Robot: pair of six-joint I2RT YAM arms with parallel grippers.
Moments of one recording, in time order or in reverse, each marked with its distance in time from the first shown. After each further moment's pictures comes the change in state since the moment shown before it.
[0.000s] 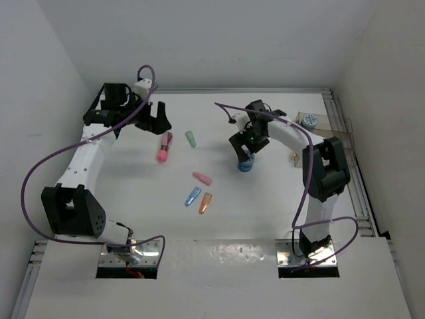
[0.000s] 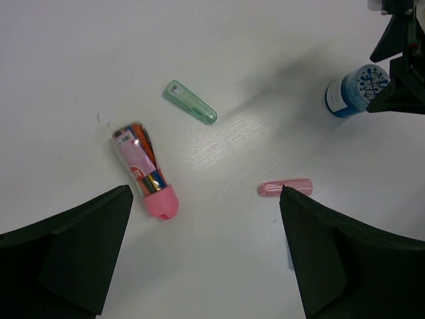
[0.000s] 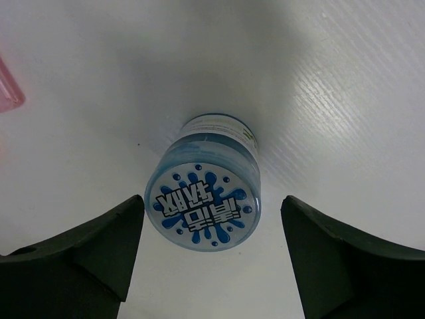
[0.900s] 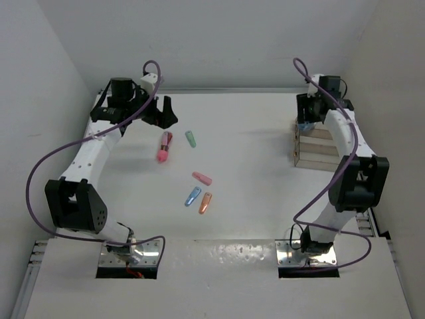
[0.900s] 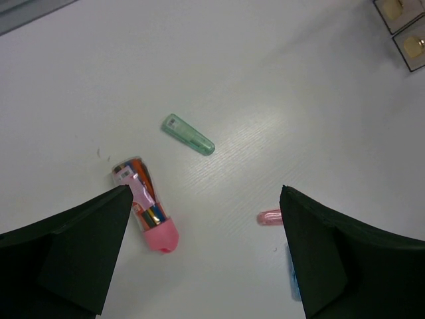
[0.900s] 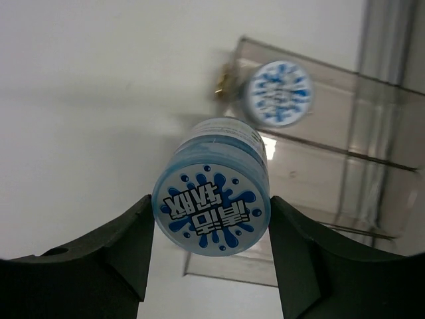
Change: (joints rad) left arm -0.035 0.042 0.014 0.109 -0.006 -0.039; right arm -0.442 -0.192 0.032 0.146 0.188 0.098
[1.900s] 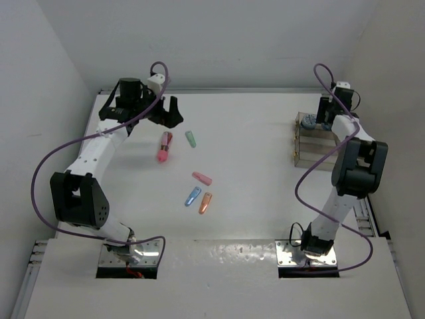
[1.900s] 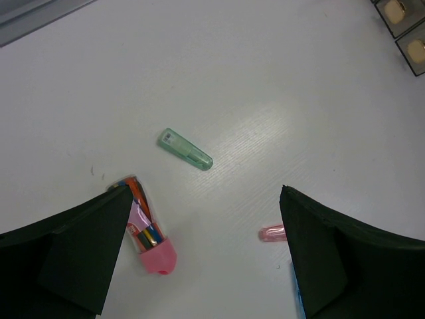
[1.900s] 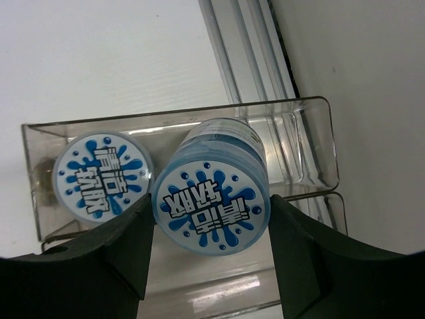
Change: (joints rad) left arm -0.062 0.050 -0.002 0.087 -0.032 -0.021; right arm -0.209 0.184 -0.087 0.462 0.186 0.076
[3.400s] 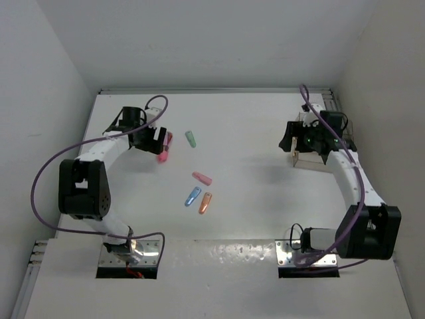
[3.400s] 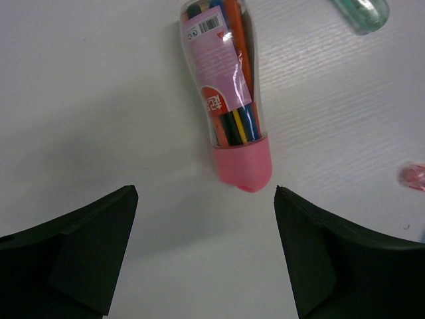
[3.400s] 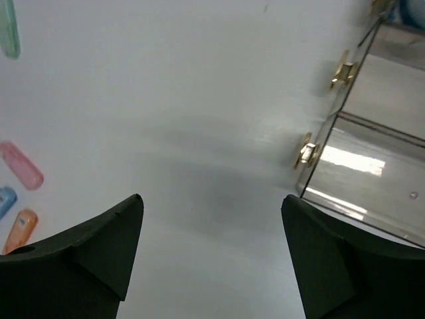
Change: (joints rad) left arm 0.090 0.058 -0.290 -0.002 -0.311 0.119; right arm 0.189 -0.603 -0.404 -0.290 -0.480 0.121
